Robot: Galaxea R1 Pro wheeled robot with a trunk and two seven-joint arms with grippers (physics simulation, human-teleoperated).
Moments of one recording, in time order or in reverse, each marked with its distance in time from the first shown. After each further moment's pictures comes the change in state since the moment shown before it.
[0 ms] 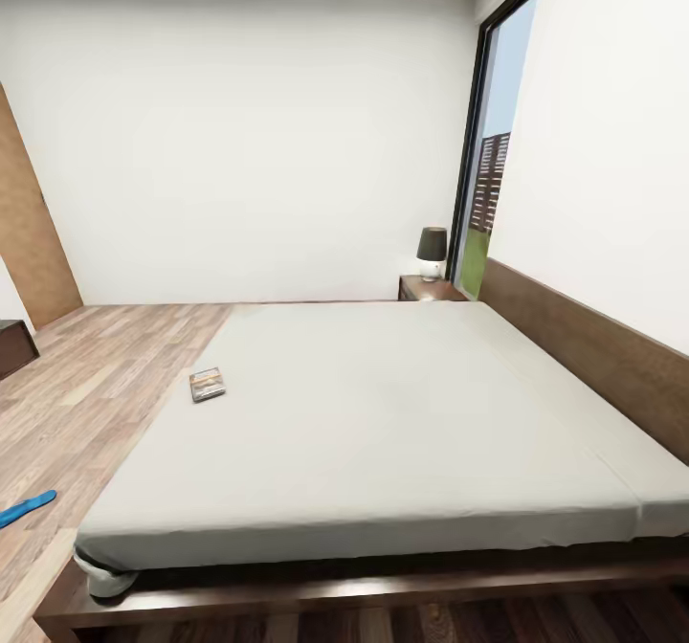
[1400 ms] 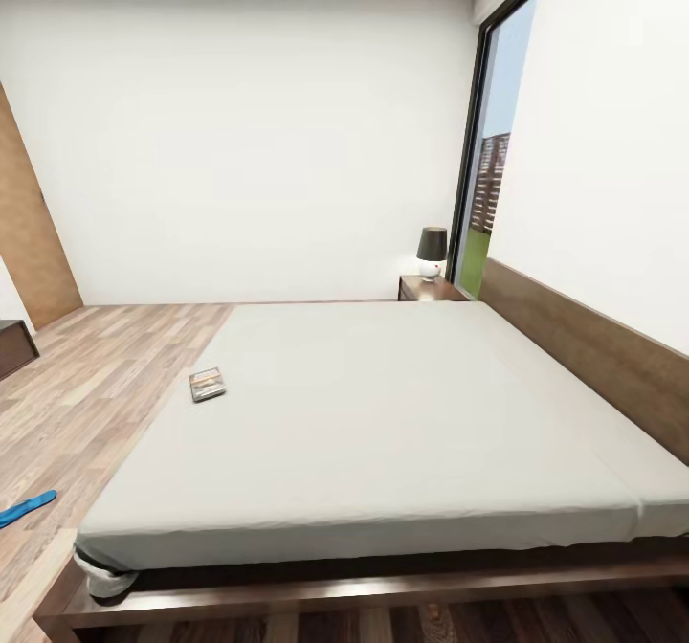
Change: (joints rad) left arm -0.012 -0.075 -0.002 -0.182 0.005 0.009 0.003; right arm 0.001 -0.061 -0.045 -0.130 -0.007 0.021 0.000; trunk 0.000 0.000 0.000
